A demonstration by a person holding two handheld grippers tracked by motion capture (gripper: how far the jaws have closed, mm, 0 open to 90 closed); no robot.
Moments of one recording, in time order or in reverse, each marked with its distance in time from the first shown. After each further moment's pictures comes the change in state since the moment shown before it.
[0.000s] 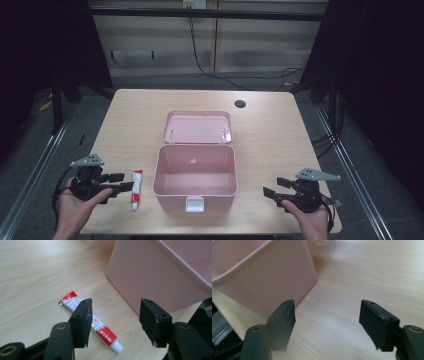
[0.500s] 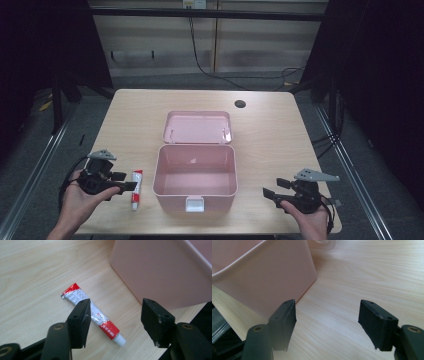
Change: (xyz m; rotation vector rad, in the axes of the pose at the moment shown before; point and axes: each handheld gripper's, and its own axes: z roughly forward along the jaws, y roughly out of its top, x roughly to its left) left arm -0.006 0.024 0.011 0.175 0.071 0.017; right arm 0.003 -0.001 0.002 0.027 -0.005 -0.016
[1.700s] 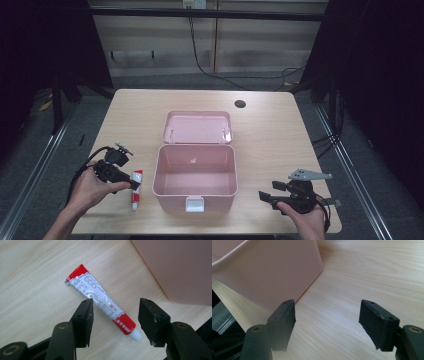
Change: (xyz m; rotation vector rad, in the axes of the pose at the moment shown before) left arm 0.008 0.028 0.037 0.305 0.071 0.001; right arm 0.003 -0.001 0.009 0.066 0.040 0.014
